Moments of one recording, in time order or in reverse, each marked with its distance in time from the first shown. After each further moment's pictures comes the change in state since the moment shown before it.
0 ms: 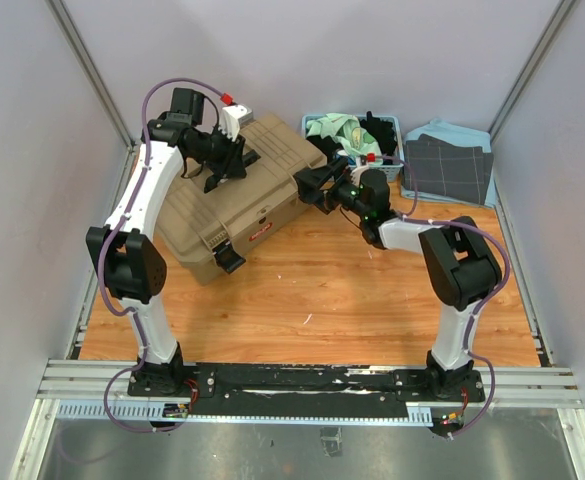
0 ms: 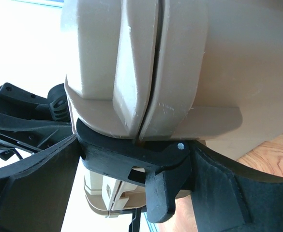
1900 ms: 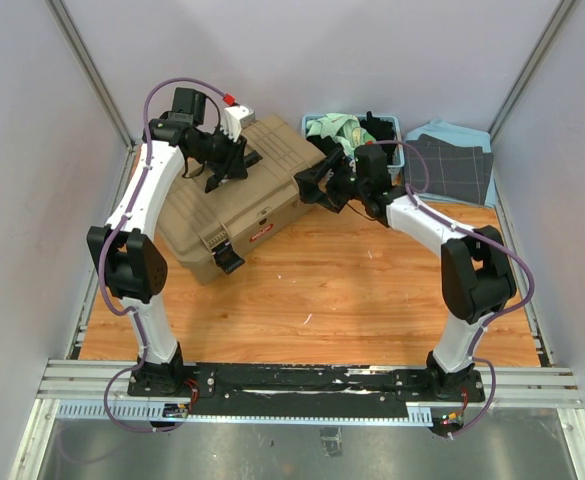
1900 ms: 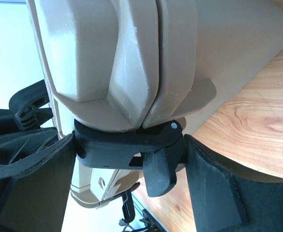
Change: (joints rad) left arm -0.006 0.006 0.011 -0.014 0.004 0.015; right arm 0.010 -0.116 0.232 -0.755 0.047 -0.172
